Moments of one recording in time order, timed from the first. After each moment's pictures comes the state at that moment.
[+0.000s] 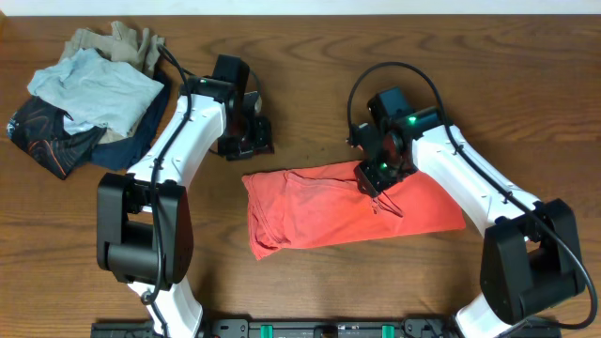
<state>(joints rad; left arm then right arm) -0.21 1.91 1.45 -1.00 0.30 -0.30 0.39 1.77 1.26 -0.96 -0.19 -0.16</state>
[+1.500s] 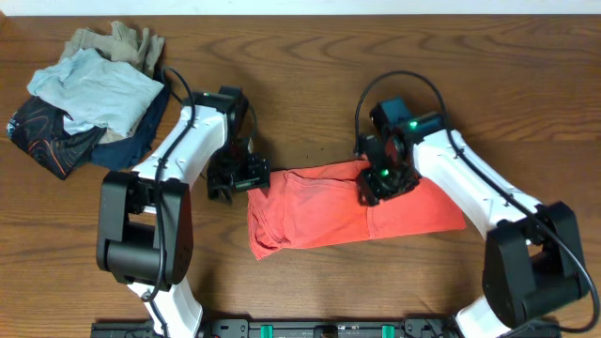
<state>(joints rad) -0.21 1.91 1.32 -1.23 0.26 -0.30 0.39 1.75 1.23 -1.03 -0.23 -0.01</state>
